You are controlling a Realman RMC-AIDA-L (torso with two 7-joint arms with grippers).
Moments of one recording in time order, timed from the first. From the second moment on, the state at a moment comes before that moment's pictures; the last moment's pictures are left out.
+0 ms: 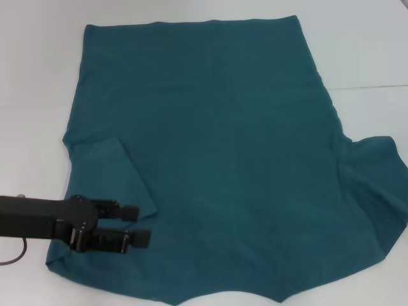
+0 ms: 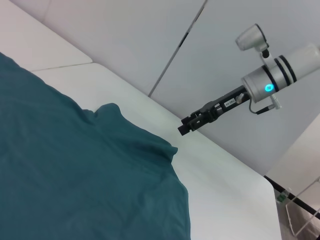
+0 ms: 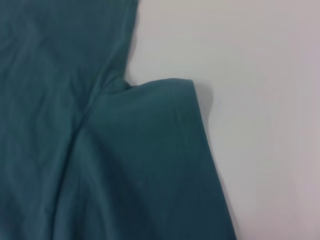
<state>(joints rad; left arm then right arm) -0.61 -2.01 0.70 0.75 2.13 1.83 -1.78 0.53 2.09 -0.58 -1.30 -2.93 -1.46 2.46</state>
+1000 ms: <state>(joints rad) -0.59 -2.02 0.69 0.74 2.13 1.80 -1.78 0.53 2.08 -0.62 -1.14 -2.93 -1.32 2.45</state>
